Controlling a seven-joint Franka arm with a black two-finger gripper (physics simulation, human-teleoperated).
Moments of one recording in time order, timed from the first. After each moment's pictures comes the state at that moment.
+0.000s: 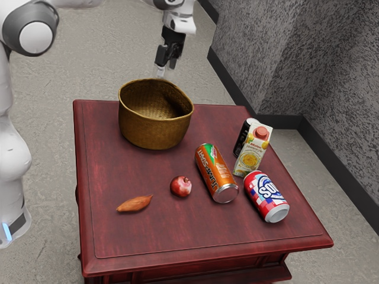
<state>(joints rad) 0.47 -0.03 0.00 -1.70 -0.07 1.59 1.17</state>
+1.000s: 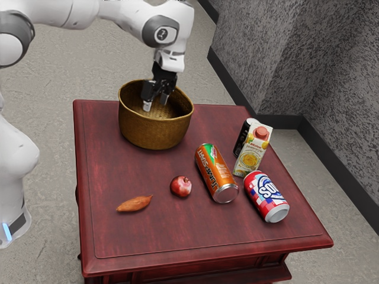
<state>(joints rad) 0.73 -0.25 -0.37 -2.08 -0.15 1.73 1.26</state>
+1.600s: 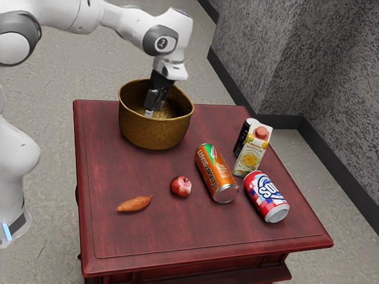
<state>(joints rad) 0.78 -0.21 -0.41 -2.12 -0.15 1.77 1.03</state>
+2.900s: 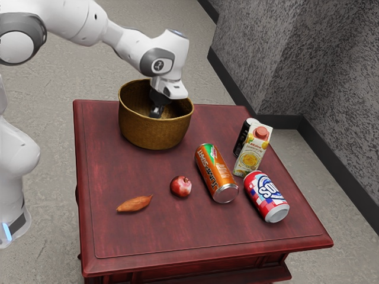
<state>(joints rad) 0.78 -0.16 -0.44 -2.24 -0.15 1.97 0.83</state>
